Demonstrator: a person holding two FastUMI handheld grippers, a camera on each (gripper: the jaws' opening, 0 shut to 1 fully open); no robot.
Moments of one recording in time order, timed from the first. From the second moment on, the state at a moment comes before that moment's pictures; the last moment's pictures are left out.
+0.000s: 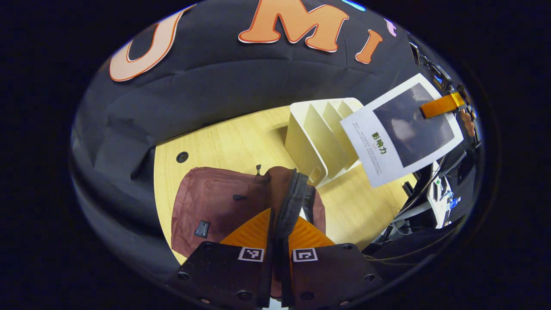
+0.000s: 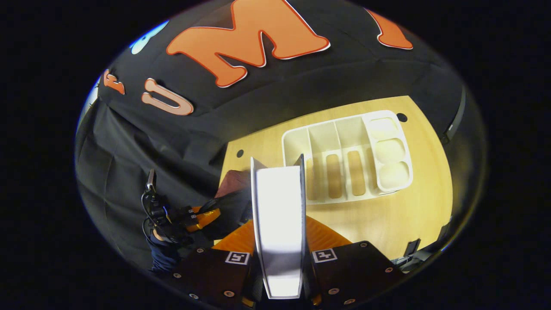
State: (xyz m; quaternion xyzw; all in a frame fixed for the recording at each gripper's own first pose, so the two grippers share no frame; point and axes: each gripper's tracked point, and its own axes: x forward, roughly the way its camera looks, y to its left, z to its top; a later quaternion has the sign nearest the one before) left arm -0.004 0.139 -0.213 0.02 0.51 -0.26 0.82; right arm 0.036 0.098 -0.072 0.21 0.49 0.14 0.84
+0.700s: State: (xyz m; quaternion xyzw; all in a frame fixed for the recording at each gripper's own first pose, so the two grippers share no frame) left arm -0.005 0.137 -0.197 0.00 0.50 -0.26 0.83; right arm 0.013 0.204 -0.214 0.34 0.52 0.20 0.76
